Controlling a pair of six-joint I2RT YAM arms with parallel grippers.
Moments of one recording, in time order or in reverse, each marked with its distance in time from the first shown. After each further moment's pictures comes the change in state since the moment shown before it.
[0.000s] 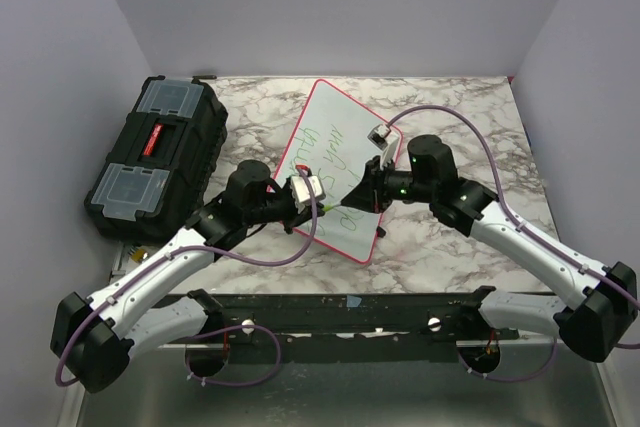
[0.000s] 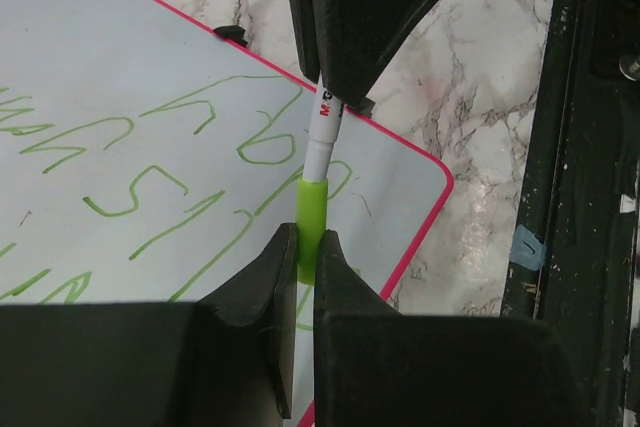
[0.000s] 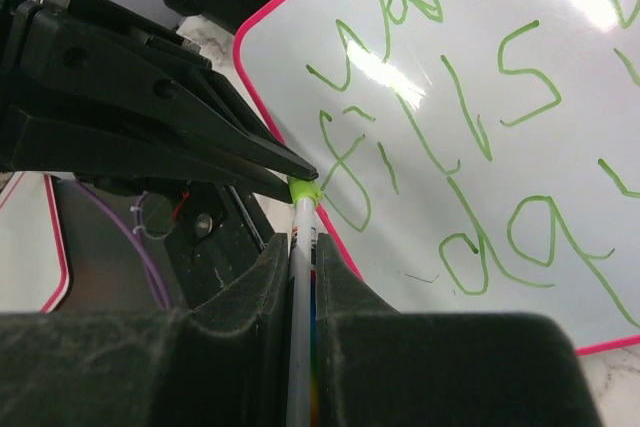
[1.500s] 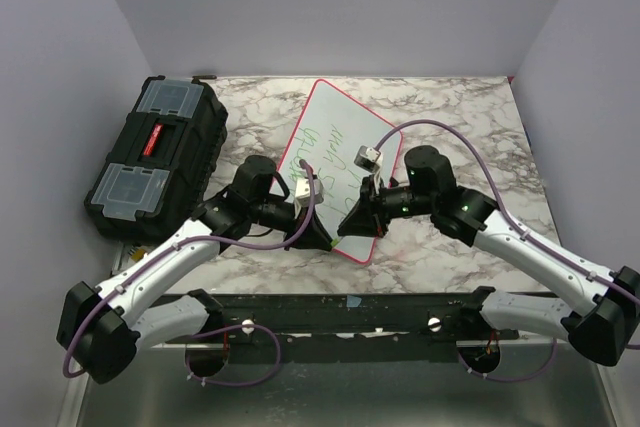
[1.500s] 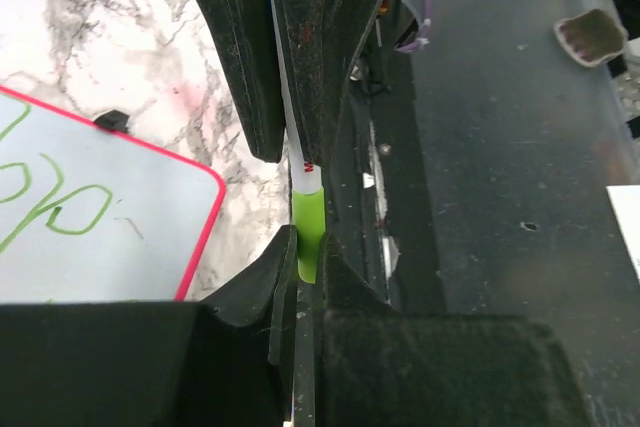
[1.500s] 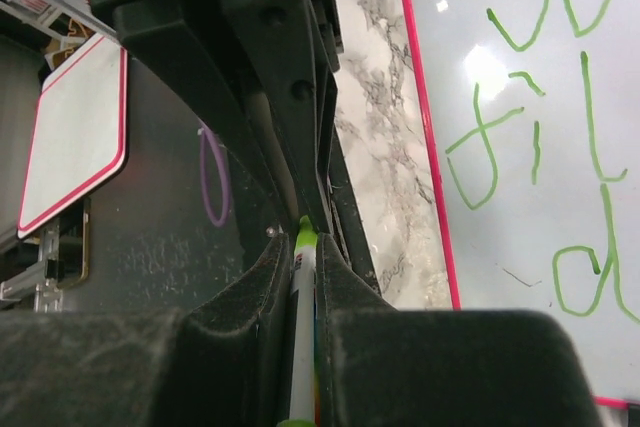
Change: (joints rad) left arm 0.015 0.065 0.045 -0.104 0.472 -0.178; right arm 0.080 -0.037 -0.029 -0.030 -0.240 -0.127
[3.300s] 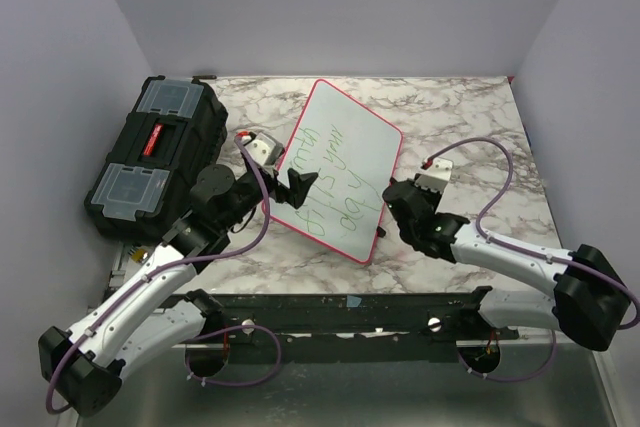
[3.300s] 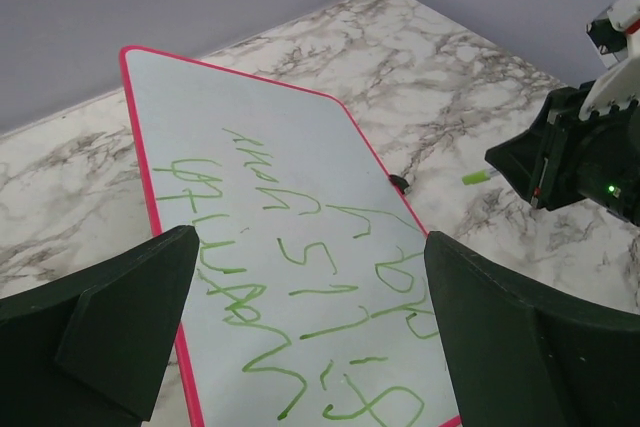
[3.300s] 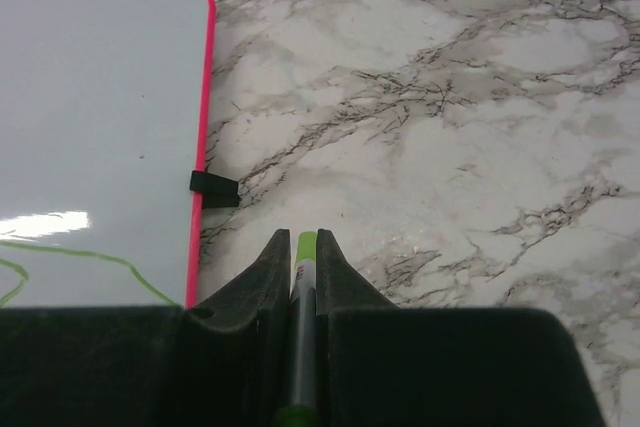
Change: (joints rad) left arm 0.025 -0.209 -0.040 0.323 -0.900 -0.192; right arm 0.045 0.072 -0.297 0.132 1.757 0.409
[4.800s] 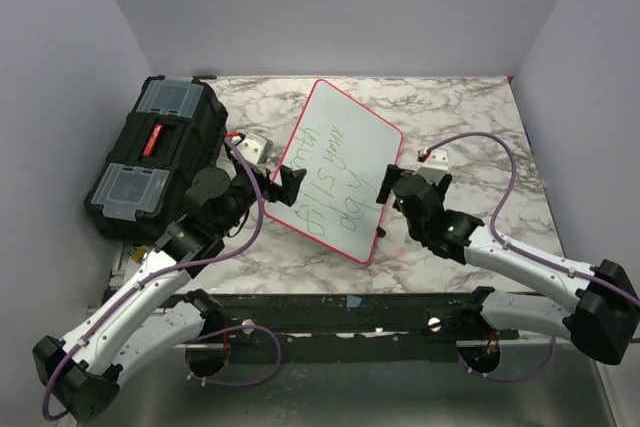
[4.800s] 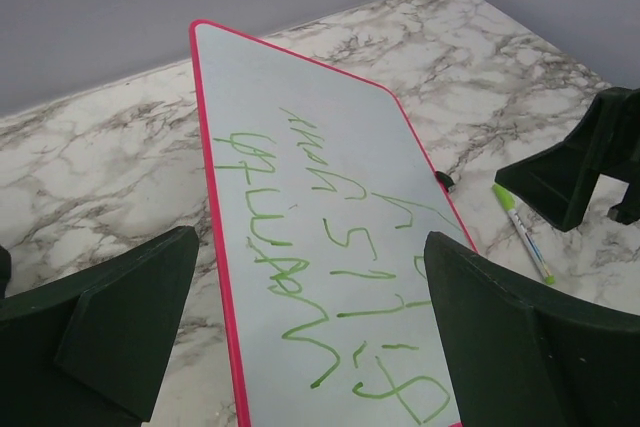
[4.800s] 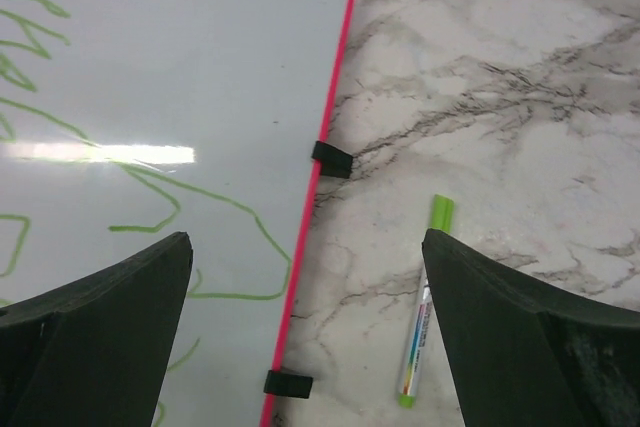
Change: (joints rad) left arm 0.000 -0.056 -0.010 -0.057 -0.138 0.002; right arm 0.000 -0.067 0.027 -0.005 -0.219 -0.032
